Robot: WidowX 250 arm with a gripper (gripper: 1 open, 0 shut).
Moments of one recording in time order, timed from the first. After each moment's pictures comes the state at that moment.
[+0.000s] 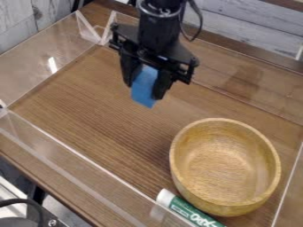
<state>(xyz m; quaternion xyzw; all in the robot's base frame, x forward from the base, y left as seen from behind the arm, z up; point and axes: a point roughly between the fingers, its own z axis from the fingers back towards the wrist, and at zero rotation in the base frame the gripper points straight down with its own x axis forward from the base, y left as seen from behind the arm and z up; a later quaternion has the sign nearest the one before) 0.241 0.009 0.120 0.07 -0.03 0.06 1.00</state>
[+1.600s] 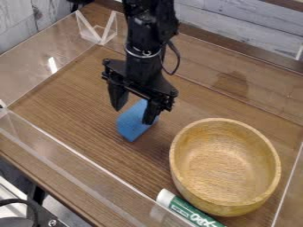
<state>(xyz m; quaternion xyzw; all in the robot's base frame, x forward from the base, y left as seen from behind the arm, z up) 0.242 0.032 0.065 0.06 -0.02 0.06 1.00</state>
